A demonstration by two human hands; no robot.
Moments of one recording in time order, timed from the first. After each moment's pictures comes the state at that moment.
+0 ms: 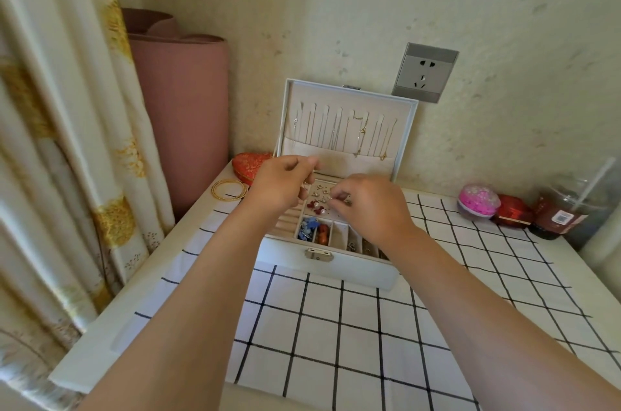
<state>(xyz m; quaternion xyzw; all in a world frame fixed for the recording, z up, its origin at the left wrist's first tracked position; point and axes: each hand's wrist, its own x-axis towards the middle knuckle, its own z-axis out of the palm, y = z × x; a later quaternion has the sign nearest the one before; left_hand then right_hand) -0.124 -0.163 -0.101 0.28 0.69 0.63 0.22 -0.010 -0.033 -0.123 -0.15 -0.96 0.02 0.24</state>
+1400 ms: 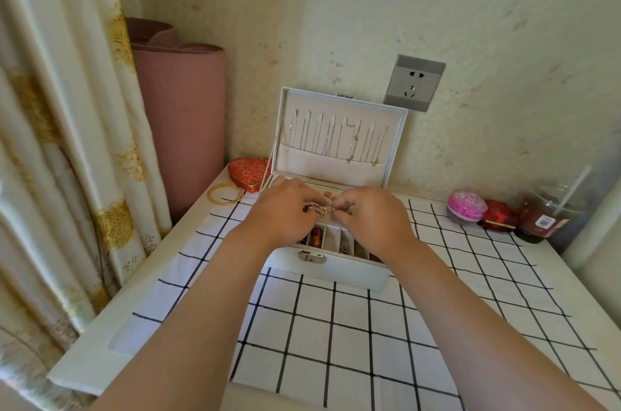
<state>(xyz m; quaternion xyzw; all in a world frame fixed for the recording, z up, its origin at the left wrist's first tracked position) -0.117 -0.166 -0.125 0.49 0.82 0.29 0.04 0.008 -0.035 -0.124 -0.22 -0.94 0.12 0.21</state>
